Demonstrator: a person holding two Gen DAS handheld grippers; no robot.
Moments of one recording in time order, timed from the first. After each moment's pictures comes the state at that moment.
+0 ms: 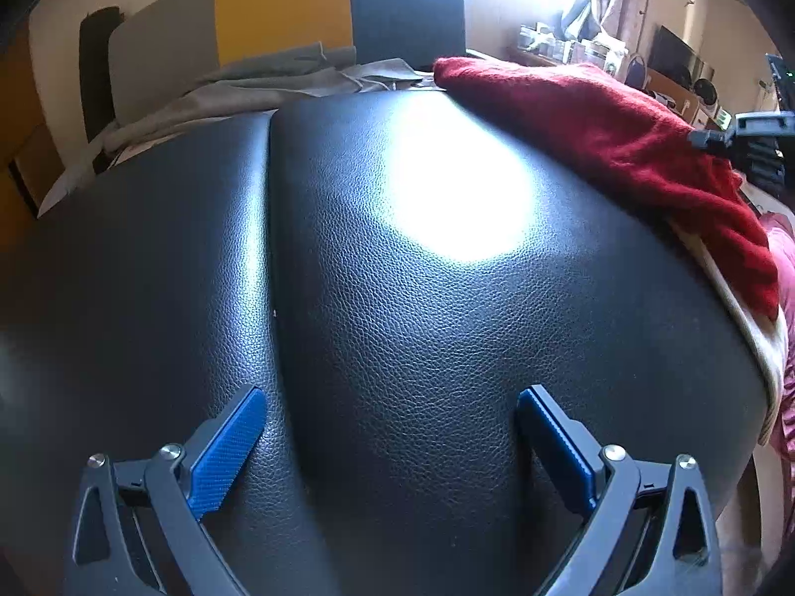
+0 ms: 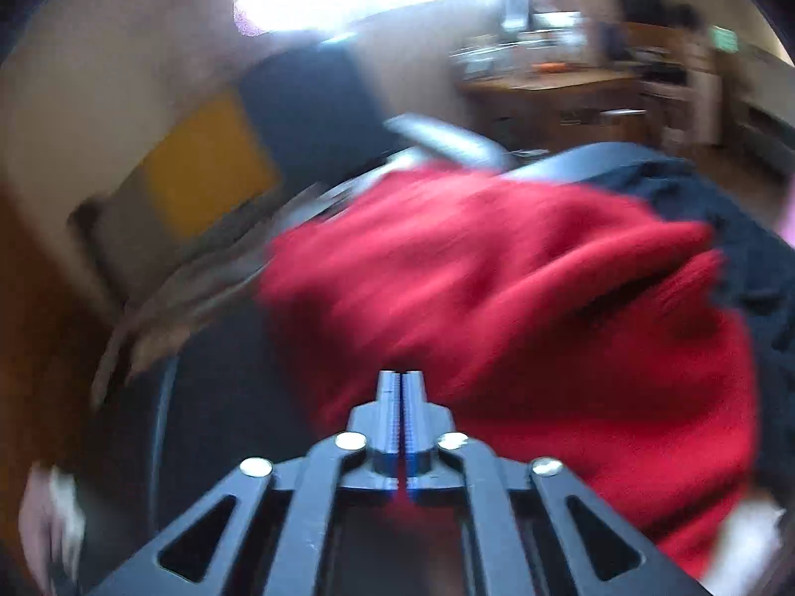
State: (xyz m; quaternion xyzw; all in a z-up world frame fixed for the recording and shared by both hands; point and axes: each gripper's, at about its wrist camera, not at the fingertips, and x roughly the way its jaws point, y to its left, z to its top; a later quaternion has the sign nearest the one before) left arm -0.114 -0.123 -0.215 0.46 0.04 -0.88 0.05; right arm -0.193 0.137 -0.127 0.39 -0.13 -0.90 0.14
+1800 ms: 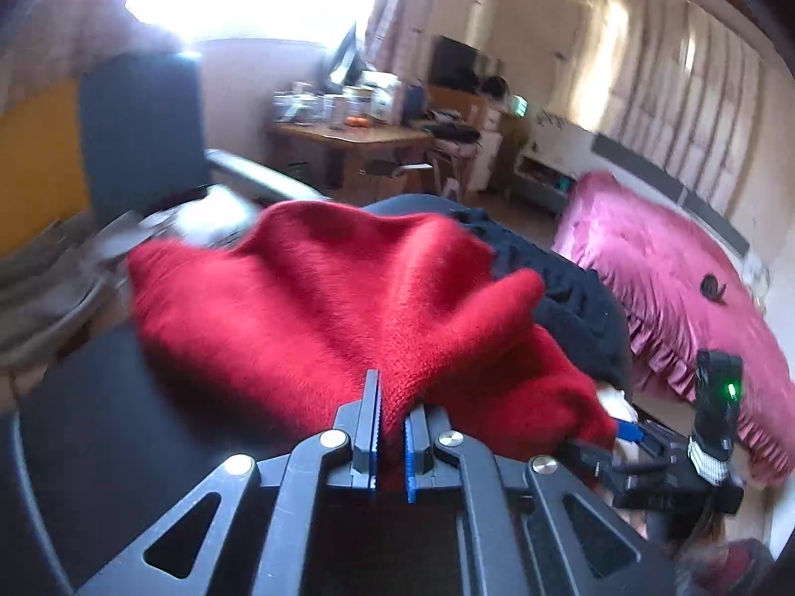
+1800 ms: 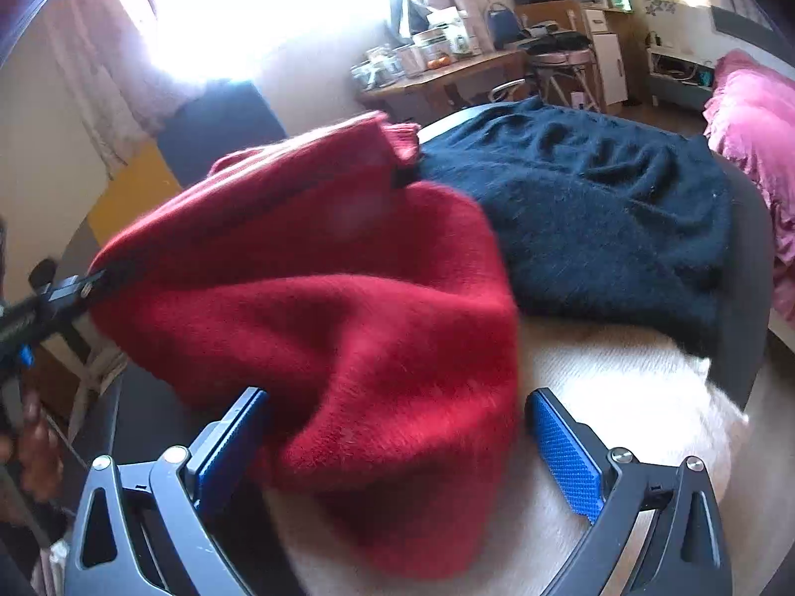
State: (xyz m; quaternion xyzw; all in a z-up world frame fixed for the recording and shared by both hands) left arm -0.226 0.011 -0.093 0.36 0.00 -0.90 -0.25; right arm -0.126 0.245 -0.192 0.37 -0.21 -0.91 0.02
